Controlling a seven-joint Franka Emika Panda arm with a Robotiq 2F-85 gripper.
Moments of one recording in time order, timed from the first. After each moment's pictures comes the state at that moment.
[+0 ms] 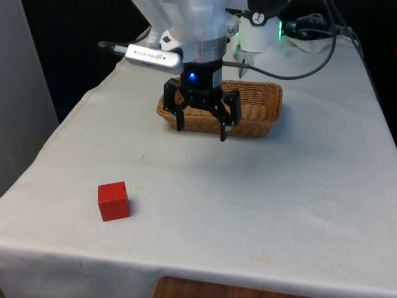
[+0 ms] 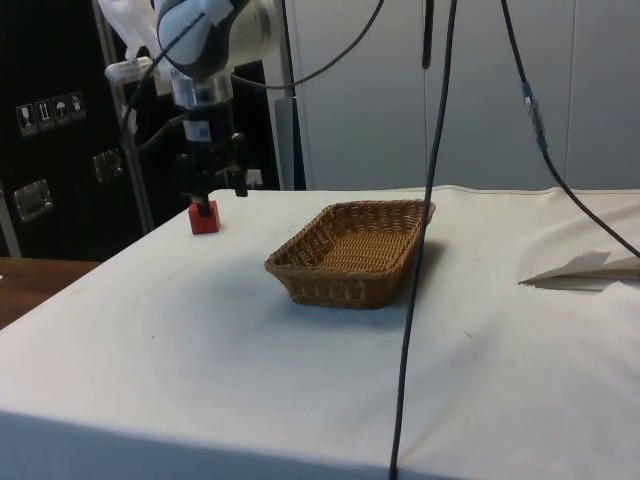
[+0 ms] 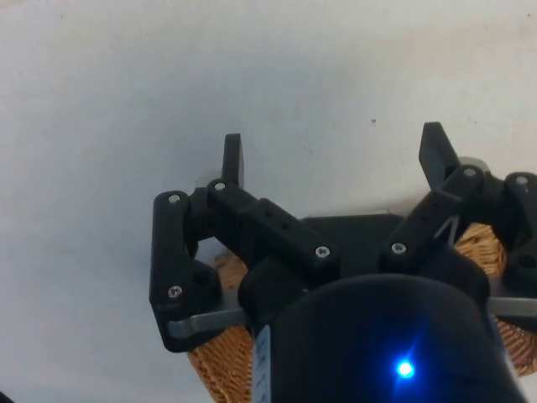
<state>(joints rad) 0.17 0.69 -0.34 -1.57 0.21 2.24 0.00</state>
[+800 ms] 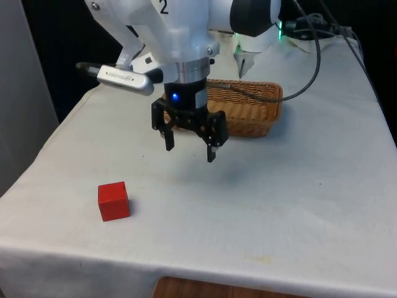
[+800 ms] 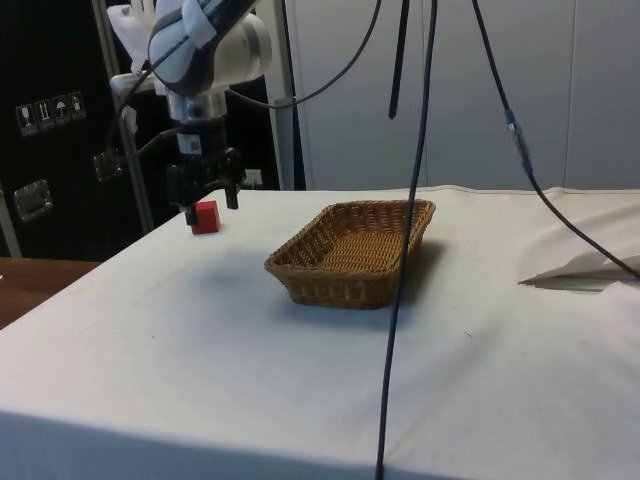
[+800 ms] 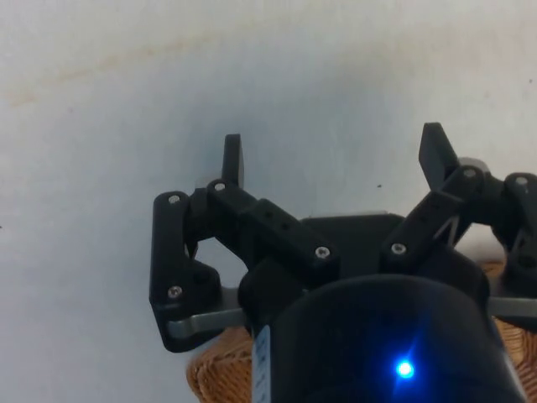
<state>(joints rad) 0.14 0.83 -0.37 -1.42 0.33 2.24 0.00</state>
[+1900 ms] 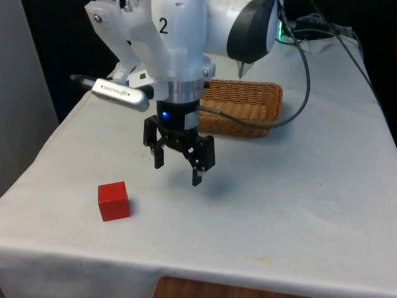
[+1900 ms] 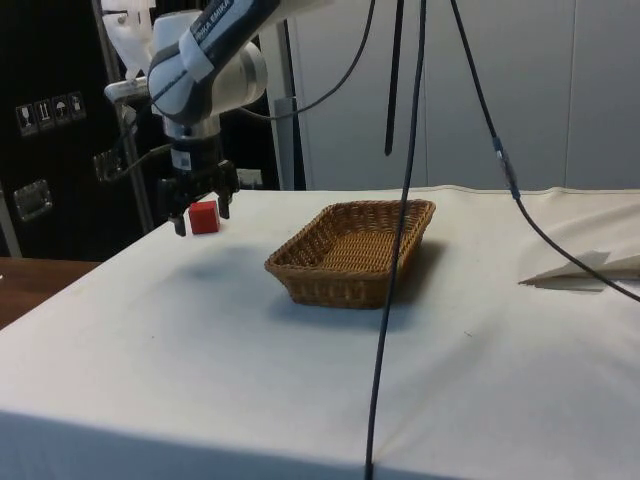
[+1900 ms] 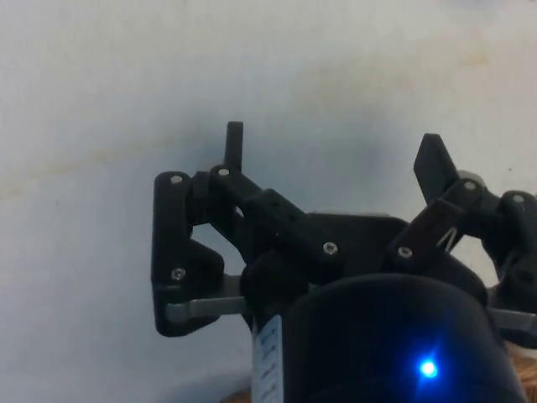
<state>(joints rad) 0.14 0.94 -0.39 -1.32 0.33 2.34 0.14</state>
